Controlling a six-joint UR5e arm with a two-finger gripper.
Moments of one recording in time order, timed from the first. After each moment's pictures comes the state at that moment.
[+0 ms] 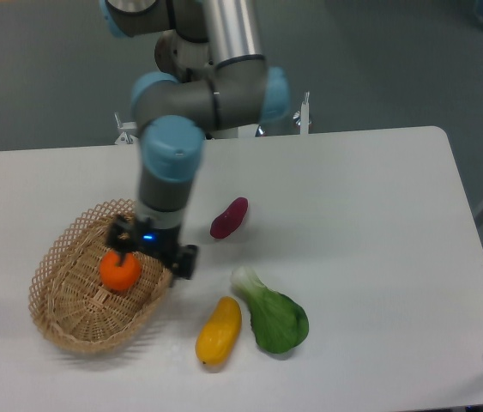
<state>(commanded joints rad) 2.08 -1.88 -1.79 -0.89 1.30 0.52</state>
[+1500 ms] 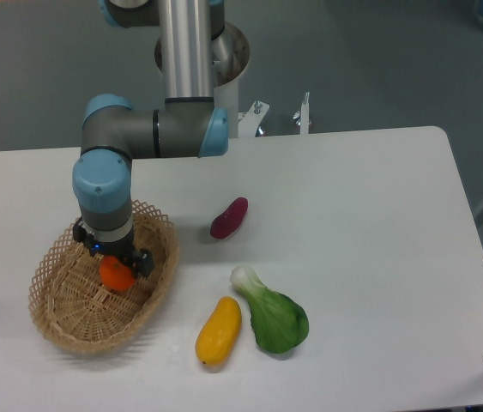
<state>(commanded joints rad) 2.00 -1.99 -1.82 -0.88 1.46 0.48</state>
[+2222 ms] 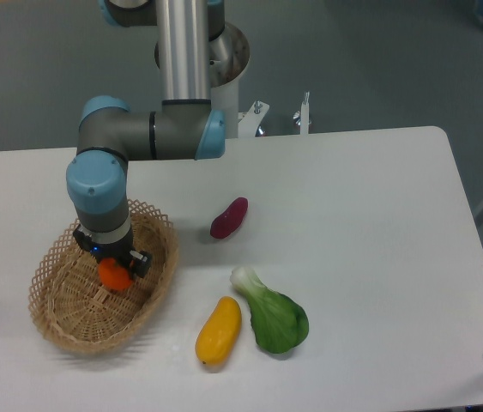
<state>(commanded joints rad) 2.01 -1.93 -1.81 -0.90 1.48 0.48</state>
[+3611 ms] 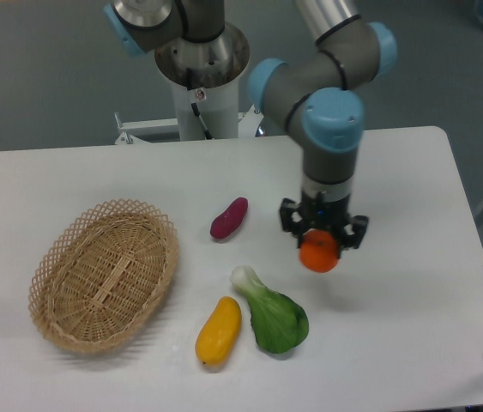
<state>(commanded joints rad) 2.65 -1.88 -1.74 -0.91 1.53 1.06</state>
